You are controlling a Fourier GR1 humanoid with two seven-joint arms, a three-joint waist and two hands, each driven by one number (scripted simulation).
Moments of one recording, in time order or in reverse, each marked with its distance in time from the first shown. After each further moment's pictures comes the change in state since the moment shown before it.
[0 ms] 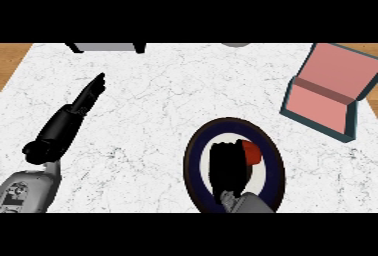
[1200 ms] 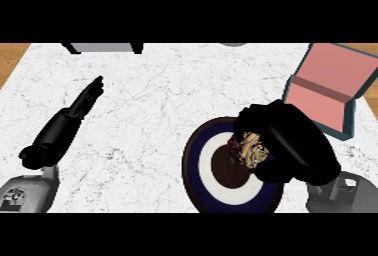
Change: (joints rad) left arm 0.029 -0.015 0.017 -0.035 -0.016 -0.016 0.019; right arm -0.089 -0.362 -0.277 -0.461 -0.407 -0.080 -0.846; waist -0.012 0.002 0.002
